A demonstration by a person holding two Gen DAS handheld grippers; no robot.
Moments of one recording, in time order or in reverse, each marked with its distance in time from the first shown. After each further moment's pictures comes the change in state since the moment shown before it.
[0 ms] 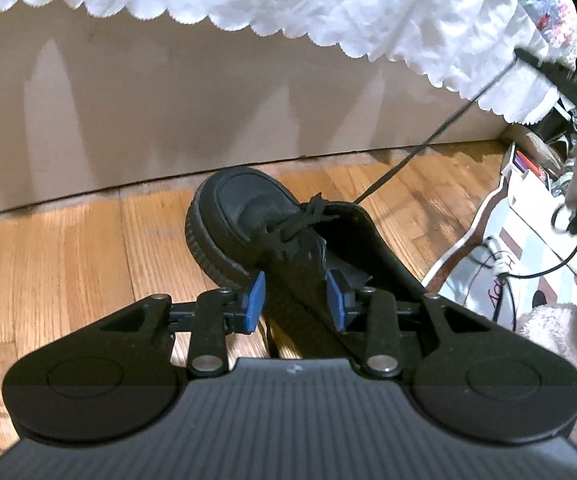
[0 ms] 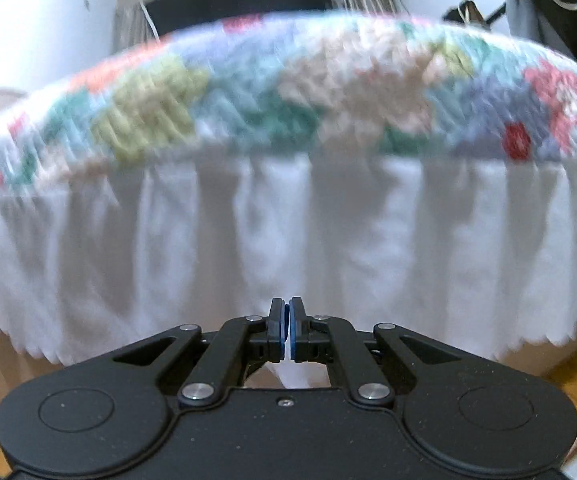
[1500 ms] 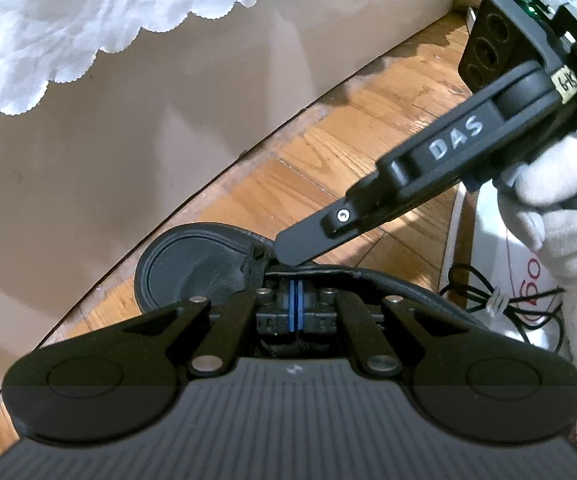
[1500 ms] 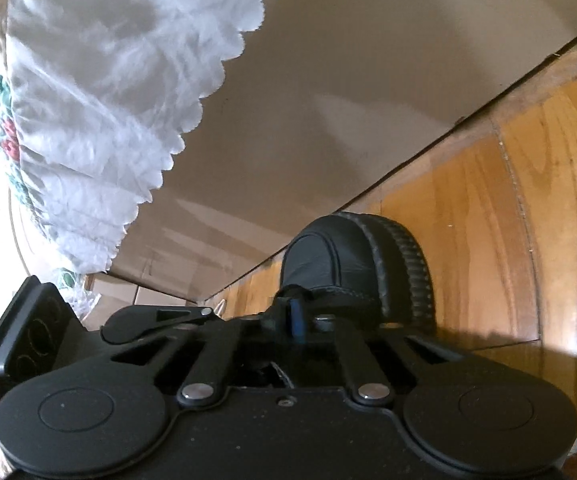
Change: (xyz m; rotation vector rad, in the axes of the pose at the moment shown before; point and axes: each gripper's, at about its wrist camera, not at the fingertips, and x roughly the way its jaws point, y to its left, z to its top) left arm 0.087 -0.066 0.041 0.472 0.170 0.047; right arm 0.109 0.040 -0.175 0.763 0.825 0.634
